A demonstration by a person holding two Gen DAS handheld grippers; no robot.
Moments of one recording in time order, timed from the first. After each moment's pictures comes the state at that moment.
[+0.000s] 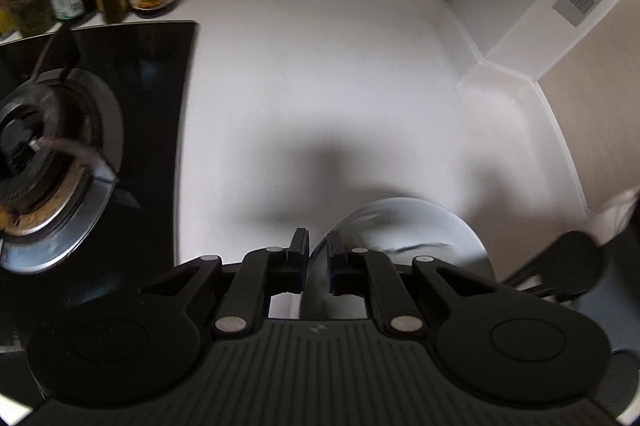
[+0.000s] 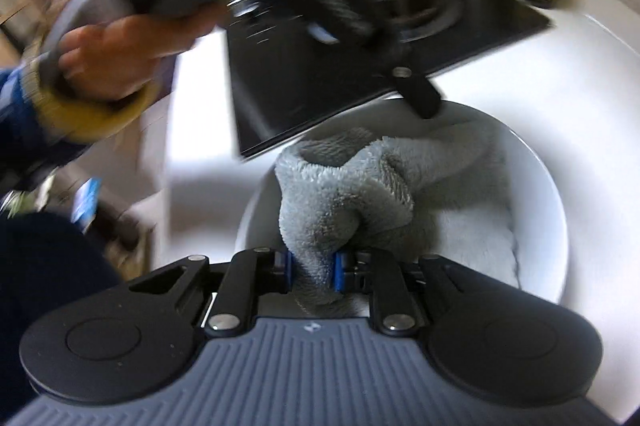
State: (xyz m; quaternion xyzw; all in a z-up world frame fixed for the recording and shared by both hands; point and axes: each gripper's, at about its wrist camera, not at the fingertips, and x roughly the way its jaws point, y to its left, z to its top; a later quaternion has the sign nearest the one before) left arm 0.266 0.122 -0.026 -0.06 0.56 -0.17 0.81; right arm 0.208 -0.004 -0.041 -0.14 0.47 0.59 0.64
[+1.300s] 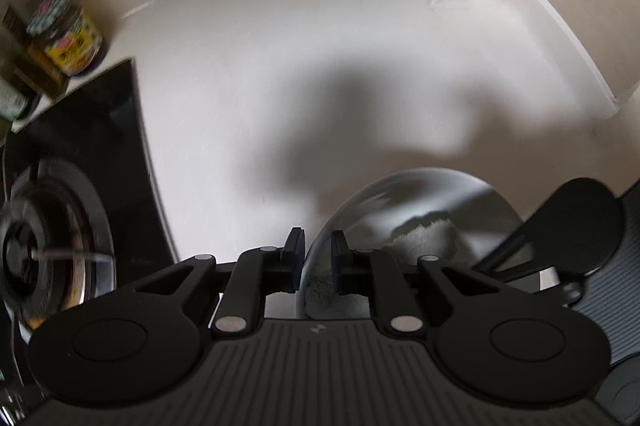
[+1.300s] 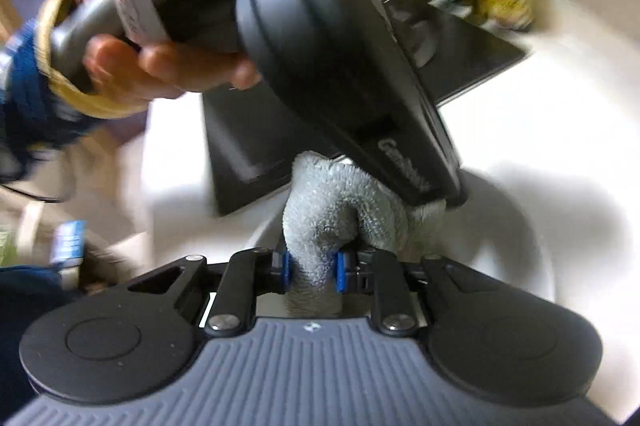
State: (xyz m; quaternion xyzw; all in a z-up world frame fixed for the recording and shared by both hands) left arm 0.271 0.068 -0.032 0.10 0.60 -0.20 0.77; right arm 0.214 -0.013 -0.037 -0.11 0.46 0.57 0.67
